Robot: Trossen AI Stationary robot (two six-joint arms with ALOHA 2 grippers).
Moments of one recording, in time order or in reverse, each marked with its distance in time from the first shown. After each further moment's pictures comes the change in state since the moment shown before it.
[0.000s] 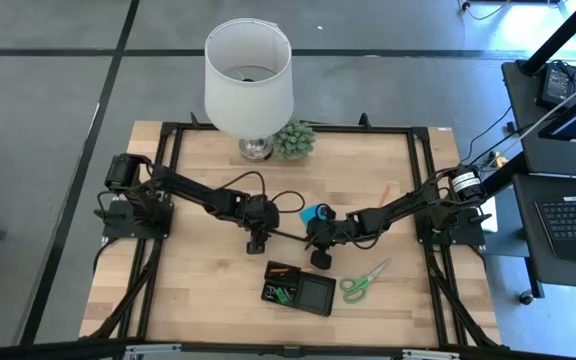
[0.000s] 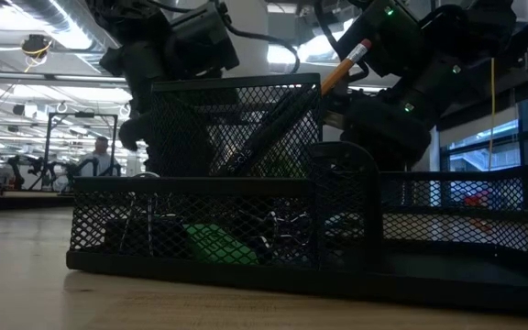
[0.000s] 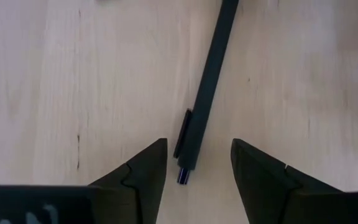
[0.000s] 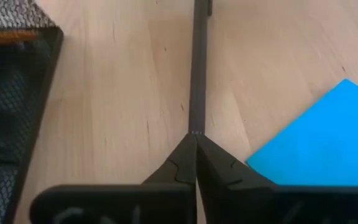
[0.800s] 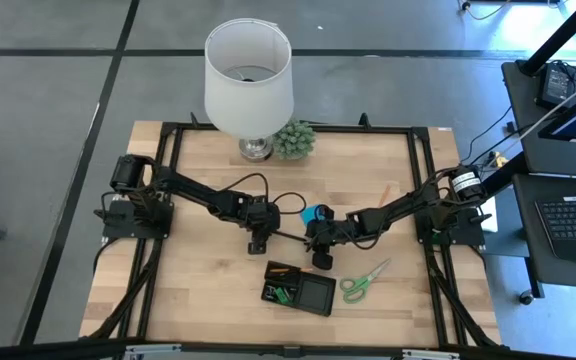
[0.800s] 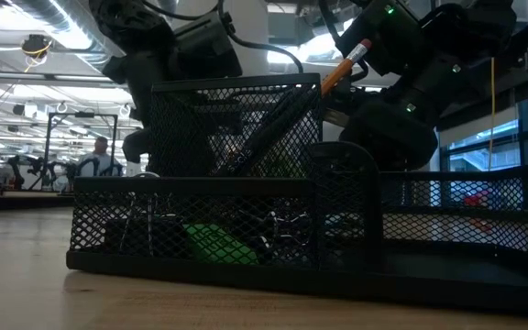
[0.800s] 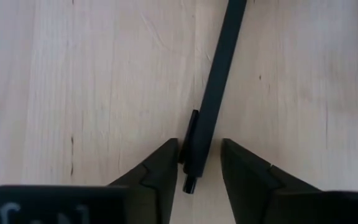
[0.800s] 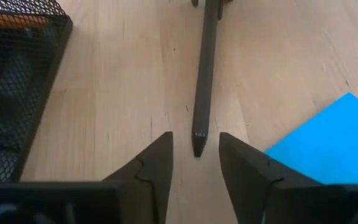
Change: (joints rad) left arm 0.000 0.063 0.002 0.010 -0.001 0.000; right arm 0.003 -0.001 0.000 0.006 0.000 -0.087
